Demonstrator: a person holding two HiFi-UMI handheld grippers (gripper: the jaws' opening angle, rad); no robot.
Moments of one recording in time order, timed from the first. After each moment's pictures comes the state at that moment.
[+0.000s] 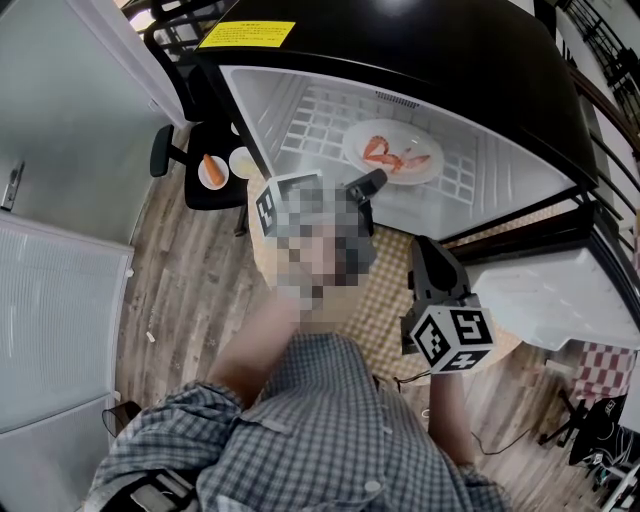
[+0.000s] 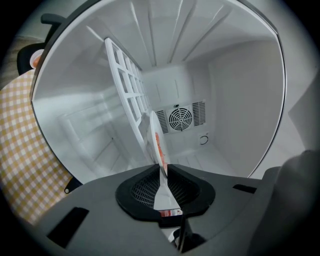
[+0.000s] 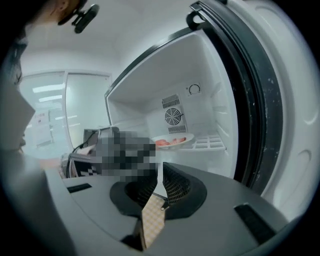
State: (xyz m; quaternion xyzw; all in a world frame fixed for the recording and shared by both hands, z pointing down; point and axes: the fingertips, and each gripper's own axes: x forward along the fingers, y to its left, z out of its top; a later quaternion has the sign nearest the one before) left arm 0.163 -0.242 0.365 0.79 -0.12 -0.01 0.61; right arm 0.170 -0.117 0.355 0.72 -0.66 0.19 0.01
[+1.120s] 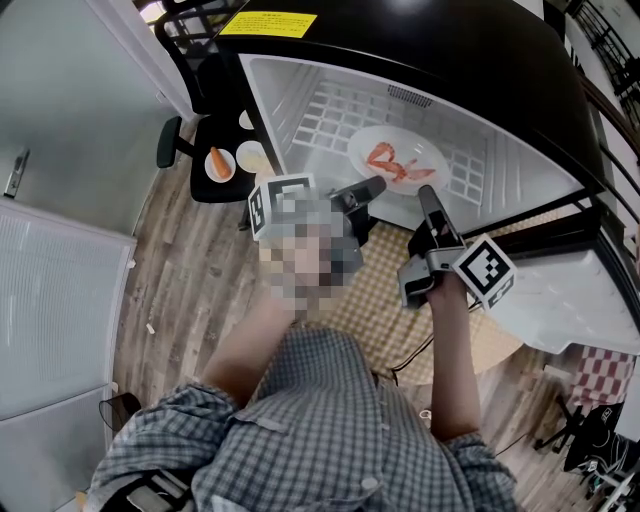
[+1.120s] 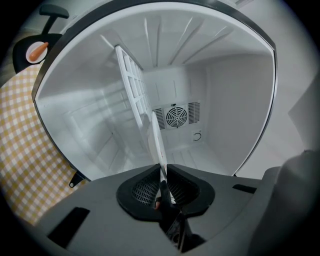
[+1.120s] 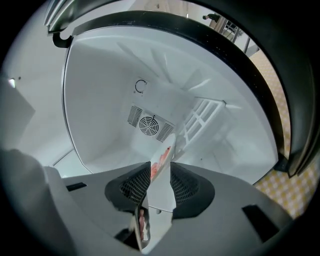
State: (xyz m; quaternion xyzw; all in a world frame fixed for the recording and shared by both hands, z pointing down) left arm 0.139 -0.230 0.363 0.78 -0.07 0.00 0.62; right arm 0.213 -0.182 0.359 0.63 -0.59 0.39 -0.33
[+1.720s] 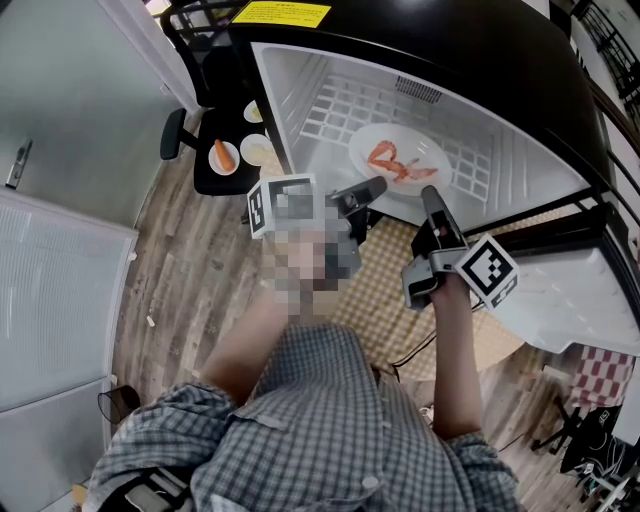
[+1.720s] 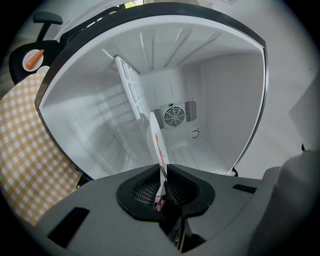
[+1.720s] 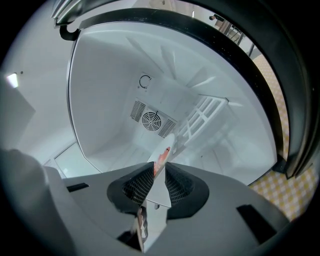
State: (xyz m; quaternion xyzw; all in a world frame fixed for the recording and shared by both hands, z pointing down) left arm 0.124 -0.224 0.363 0.80 -0.07 0.01 0.59; right arm 0.199 -0.180 0.357 0.62 -0.61 0.38 -0.31
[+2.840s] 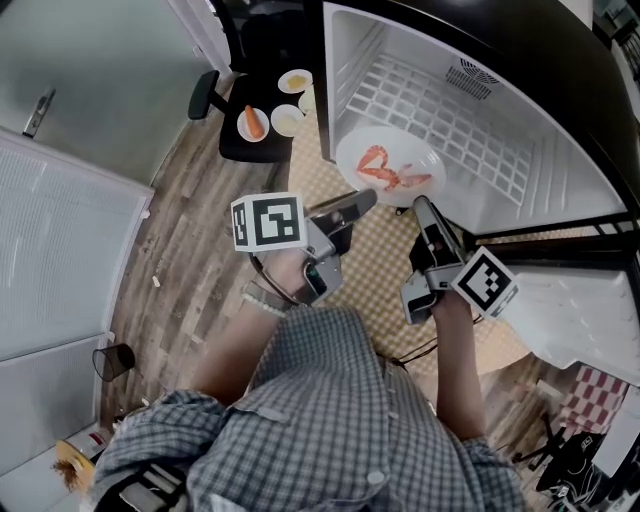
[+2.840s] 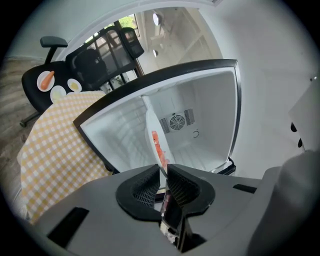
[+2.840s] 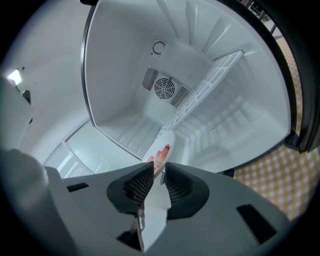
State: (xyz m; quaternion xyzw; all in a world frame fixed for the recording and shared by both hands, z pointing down) left arm 0.035 -0.205 0.379 0.82 -0.12 0.01 0.56; right arm 0.114 -0.175 0.377 0.55 -0.67 0.43 -0.24
